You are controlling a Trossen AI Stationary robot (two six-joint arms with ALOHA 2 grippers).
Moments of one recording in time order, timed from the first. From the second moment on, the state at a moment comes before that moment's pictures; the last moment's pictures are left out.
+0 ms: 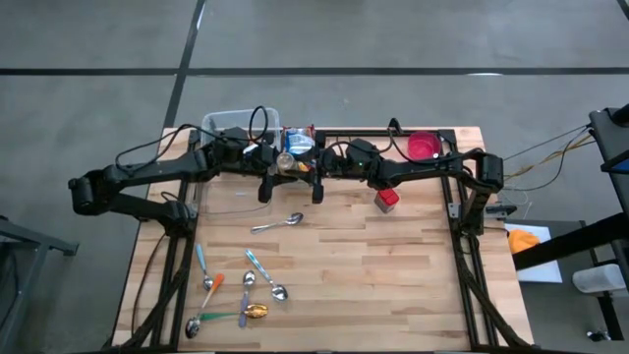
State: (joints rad) left arm 0.41 1.19 0.78 0.05 0.36 0.18; right arm -0.21 1.81 1.16 0.76 -0.18 -0.09
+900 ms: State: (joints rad) left arm 0.41 1.19 0.78 0.04 0.36 0.18; right arm -0.21 1.81 1.16 0.76 -0.18 -0.08
